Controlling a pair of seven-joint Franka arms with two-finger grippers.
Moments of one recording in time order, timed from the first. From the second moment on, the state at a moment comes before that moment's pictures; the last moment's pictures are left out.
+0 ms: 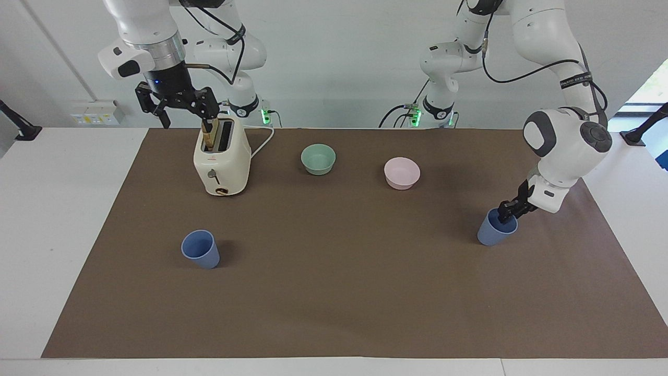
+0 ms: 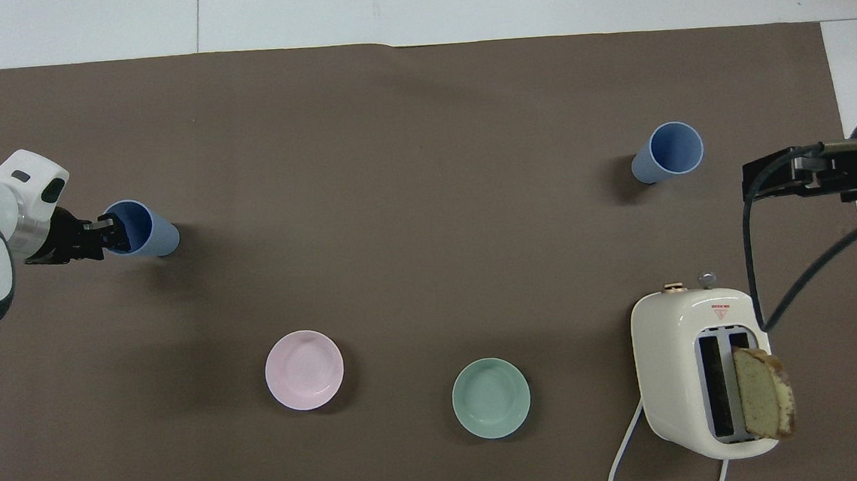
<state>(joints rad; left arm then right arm) 0.14 0.22 -0.08 -1.94 -0.07 2.15 -0.10 0.06 0.00 0.04 -1.47 -0.05 1.49 0.19</state>
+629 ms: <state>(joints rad) 0.10 0.20 -0.10 -1.75 -0.08 1.95 -0.16 0.06 0.00 0.04 -1.47 -0.05 1.49 0.19</state>
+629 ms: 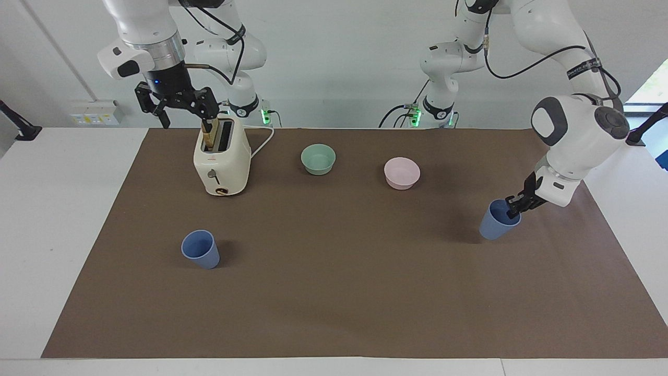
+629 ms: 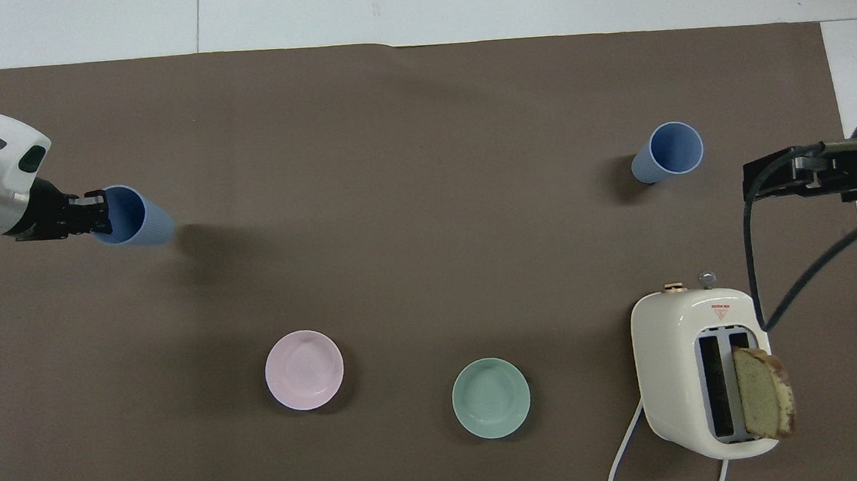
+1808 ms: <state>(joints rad) -0.43 0.31 -0.12 -1.70 -0.08 2.08 -0.80 0.03 0.00 0.04 -1.47 -0.05 1.49 0.19</state>
